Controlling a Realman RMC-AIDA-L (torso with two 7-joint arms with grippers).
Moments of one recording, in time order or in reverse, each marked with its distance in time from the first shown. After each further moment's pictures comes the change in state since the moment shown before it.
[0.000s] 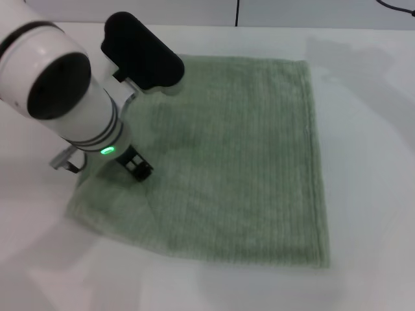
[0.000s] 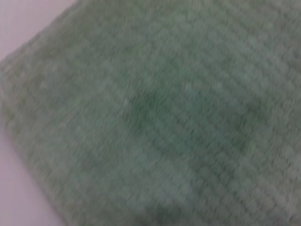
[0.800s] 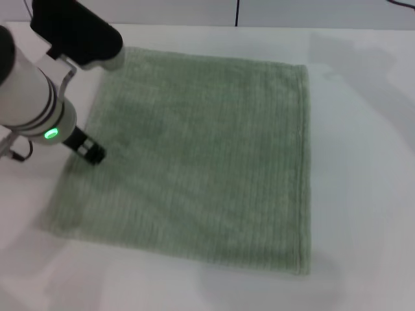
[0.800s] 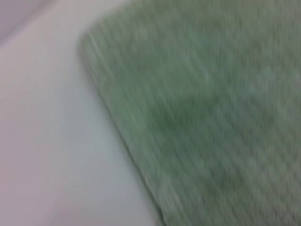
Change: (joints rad) left arm 0.080 0.103 -0.054 -0.166 0.002 -0.093 -0.062; right arm -0.011 0.002 -0.006 0.003 0.007 -0.054 -0.038
